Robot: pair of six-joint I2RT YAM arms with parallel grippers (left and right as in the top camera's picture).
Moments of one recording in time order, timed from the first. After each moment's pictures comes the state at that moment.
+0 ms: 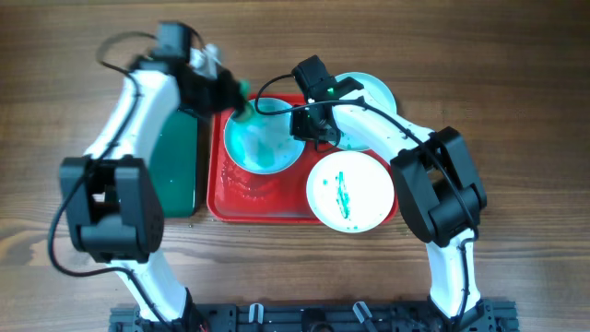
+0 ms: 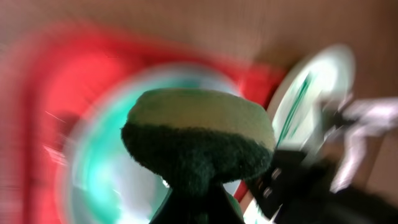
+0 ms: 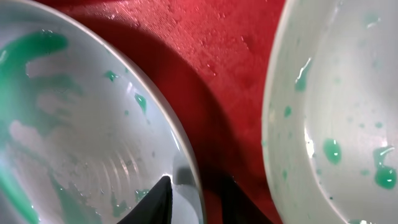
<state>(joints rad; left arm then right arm) -0.03 1.97 1.57 -0.84 0.52 -0.36 0.53 2.19 1.59 -0.68 -0.16 0.61</state>
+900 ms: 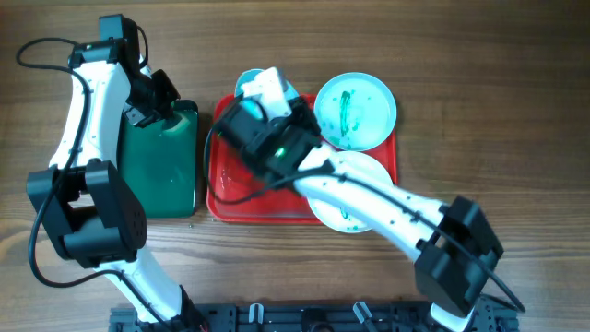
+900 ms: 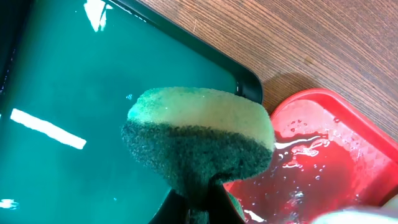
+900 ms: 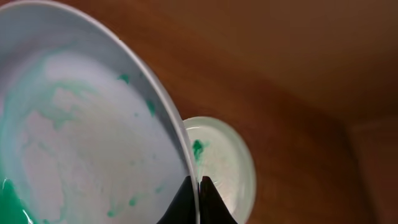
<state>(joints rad) 0.13 1.96 1.67 -1.11 0.10 -0.43 0.95 1.91 1.59 -0.72 1.01 0.27</state>
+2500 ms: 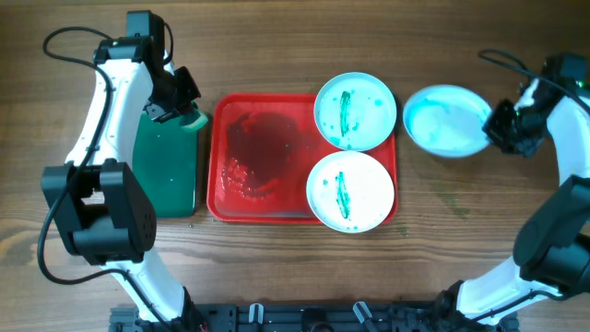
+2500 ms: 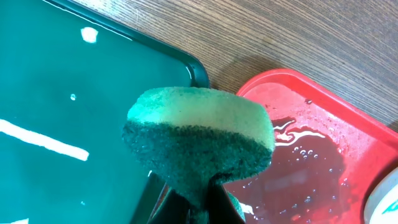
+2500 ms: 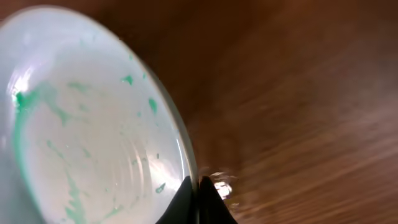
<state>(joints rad) 0.03 1.96 1.67 -1.08 0.10 -0.43 -0.40 1.82 1.34 -0.94 -0.12 0.27</state>
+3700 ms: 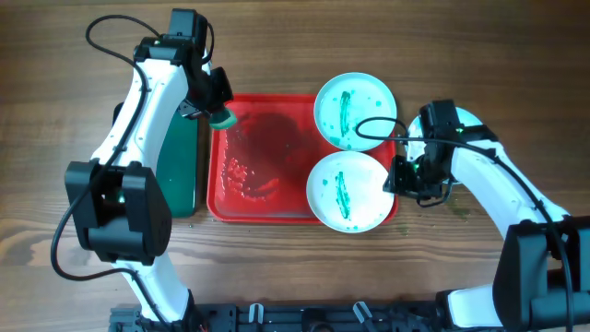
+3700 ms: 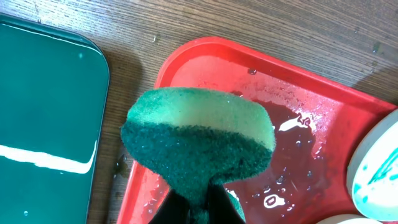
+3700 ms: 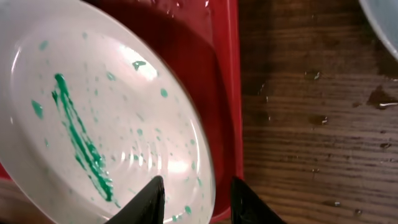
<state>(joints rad) -0.12 1.96 1.67 -1.05 0.10 -0.43 0.10 1.61 0.92 -0.86 -0.31 0.25</state>
